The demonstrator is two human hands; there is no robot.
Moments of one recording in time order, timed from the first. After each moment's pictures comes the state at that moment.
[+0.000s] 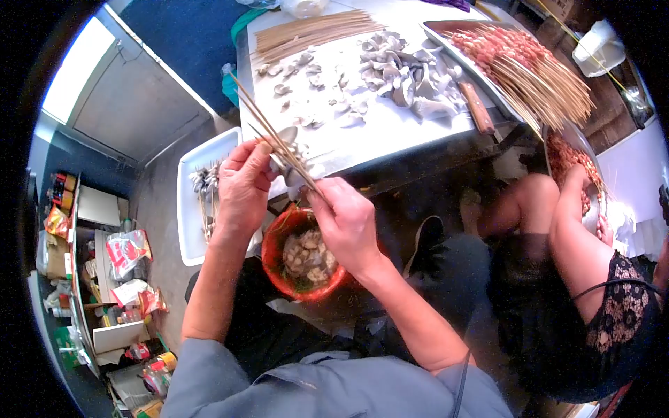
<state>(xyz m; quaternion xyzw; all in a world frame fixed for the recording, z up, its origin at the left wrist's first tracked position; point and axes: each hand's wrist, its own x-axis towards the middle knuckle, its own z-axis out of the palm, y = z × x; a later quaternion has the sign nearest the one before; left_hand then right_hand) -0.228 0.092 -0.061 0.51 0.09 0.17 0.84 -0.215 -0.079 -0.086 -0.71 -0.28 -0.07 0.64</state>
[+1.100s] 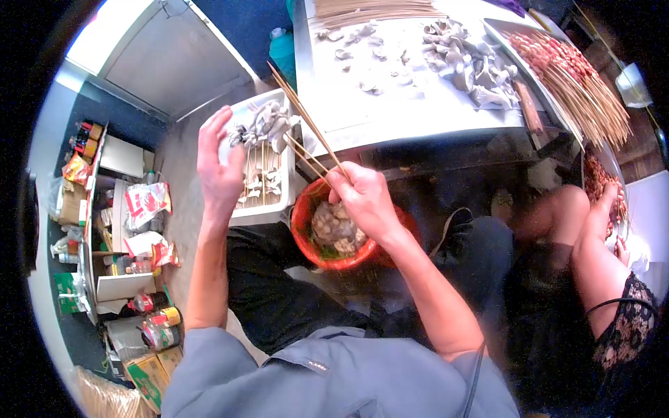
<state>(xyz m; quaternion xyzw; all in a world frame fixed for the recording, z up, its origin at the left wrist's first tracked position) -0.318 0.172 -0.044 0.88 0.06 0.38 0.28 -0.232 -0.049 -0.116 -0.67 -0.26 0.22 0.66</state>
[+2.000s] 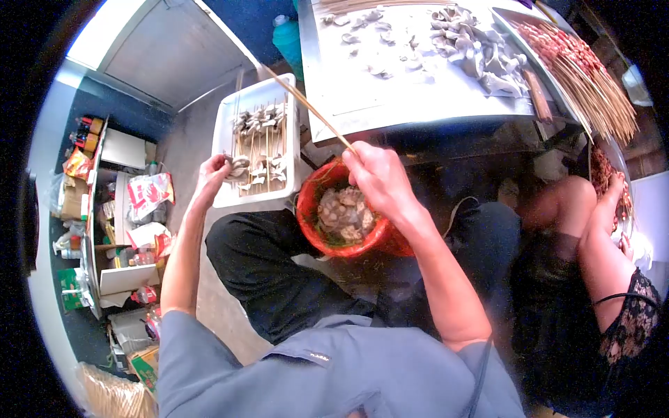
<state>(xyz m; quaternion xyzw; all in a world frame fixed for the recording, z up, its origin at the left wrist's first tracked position) -0.385 0.333 -0.160 0.91 0.27 0.04 0.32 -0.219 -0.053 -0.112 -0.75 -0.32 0.18 0.56</state>
